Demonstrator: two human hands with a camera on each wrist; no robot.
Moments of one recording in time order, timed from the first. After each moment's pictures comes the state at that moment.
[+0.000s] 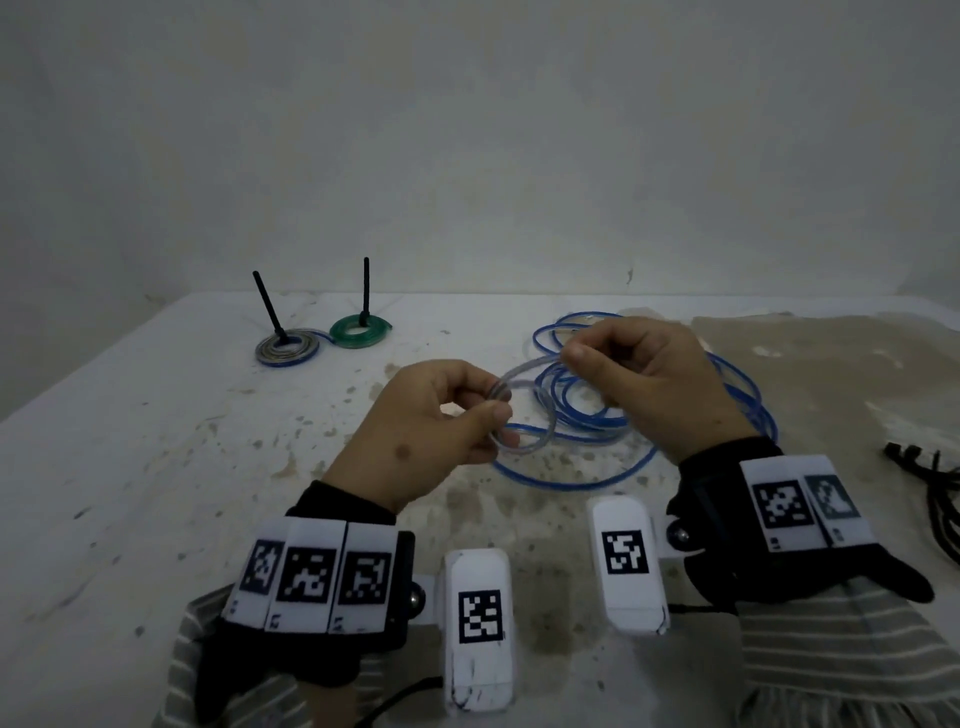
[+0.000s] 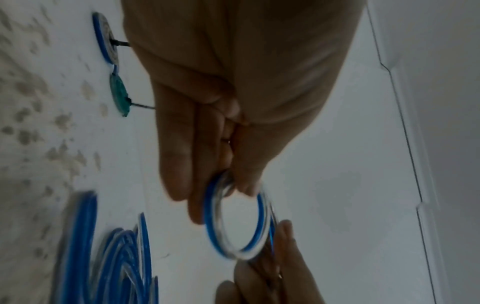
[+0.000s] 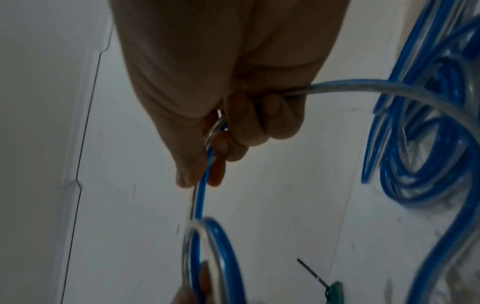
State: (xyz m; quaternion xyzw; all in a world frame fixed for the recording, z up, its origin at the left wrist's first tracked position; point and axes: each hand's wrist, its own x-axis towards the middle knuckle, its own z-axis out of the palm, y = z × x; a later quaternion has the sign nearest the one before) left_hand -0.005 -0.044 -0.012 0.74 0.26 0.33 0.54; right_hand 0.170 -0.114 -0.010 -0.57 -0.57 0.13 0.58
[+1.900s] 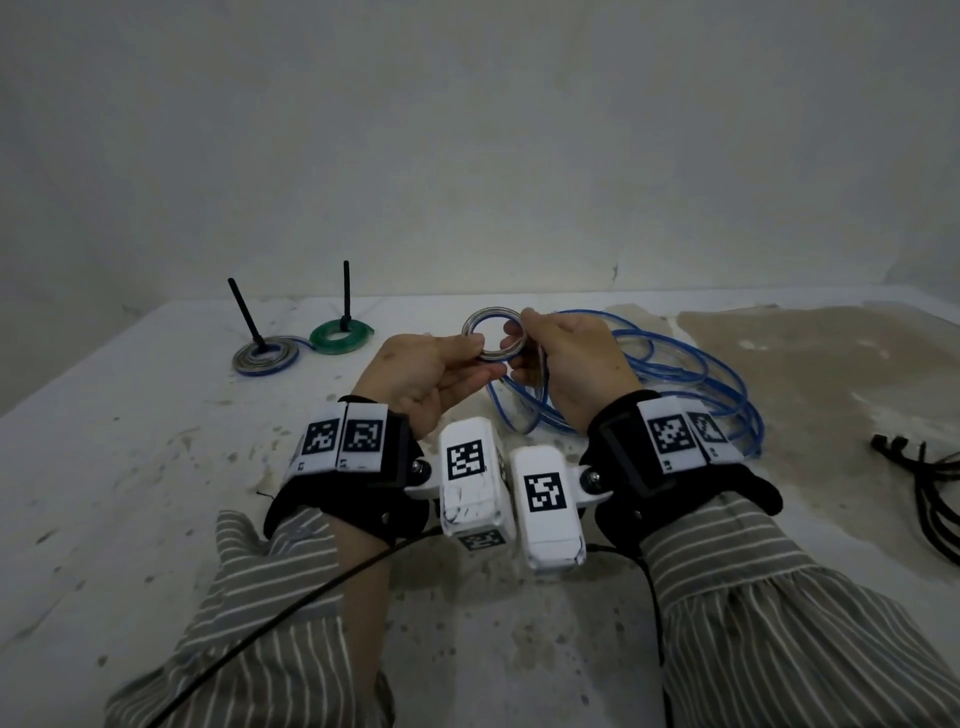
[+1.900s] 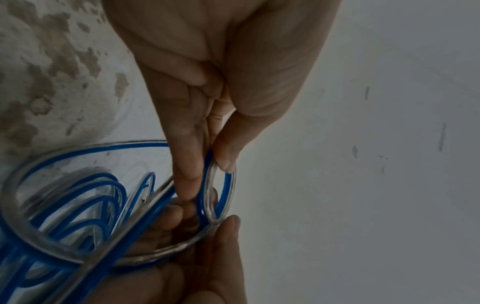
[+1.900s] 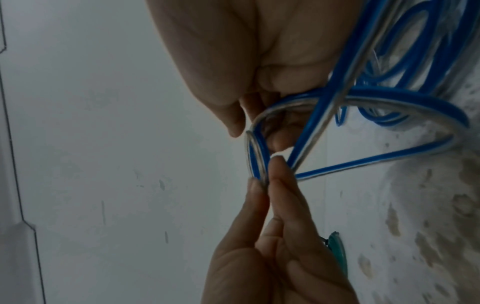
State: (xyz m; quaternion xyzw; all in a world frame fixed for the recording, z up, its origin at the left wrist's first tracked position) left_hand 0.049 0.008 -0.004 0.47 0.34 0.32 0.75; right_hand 0.164 -0.060 -0.014 -0.57 -0.35 0.32 0.67
